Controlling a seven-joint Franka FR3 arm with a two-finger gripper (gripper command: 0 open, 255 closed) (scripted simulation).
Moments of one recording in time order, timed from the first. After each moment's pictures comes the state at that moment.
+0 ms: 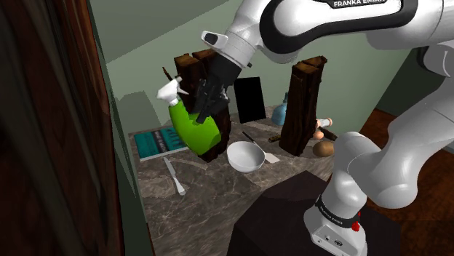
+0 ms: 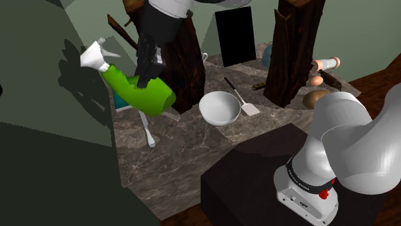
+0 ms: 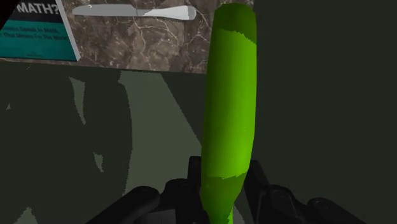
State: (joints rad) arm 0.73 -0.46 -0.19 -2.31 0.33 2.22 -0.88
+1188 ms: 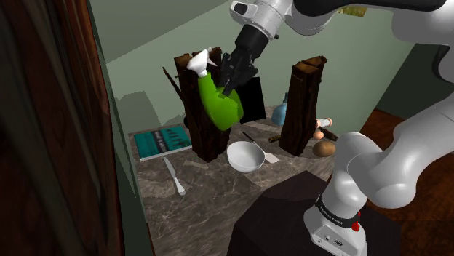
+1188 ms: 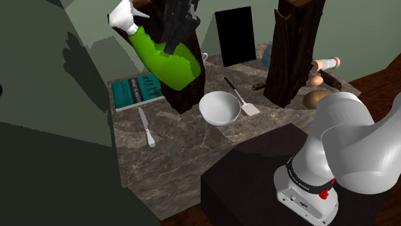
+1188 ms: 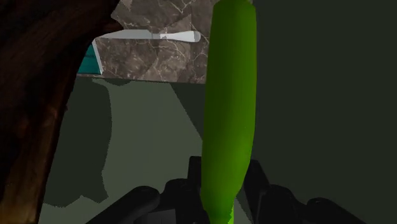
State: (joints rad) arm 0.67 -0.61 -0.26 -2.24 0.26 1.99 -0.90
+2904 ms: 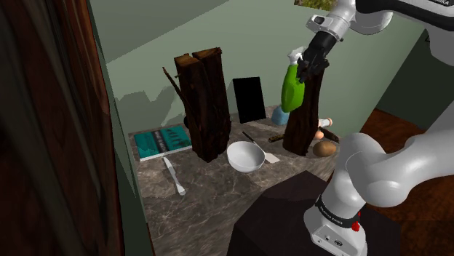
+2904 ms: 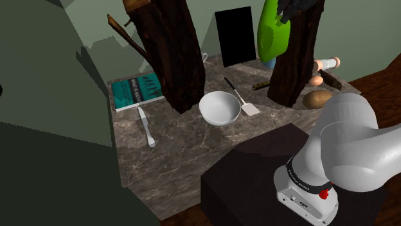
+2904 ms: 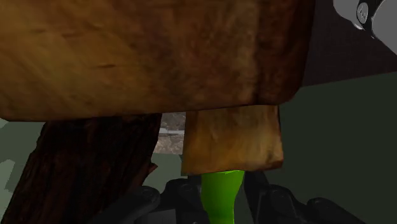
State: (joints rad) arm 0.45 -0.93 -0.70 -2.18 -0.03 1.51 -1.32
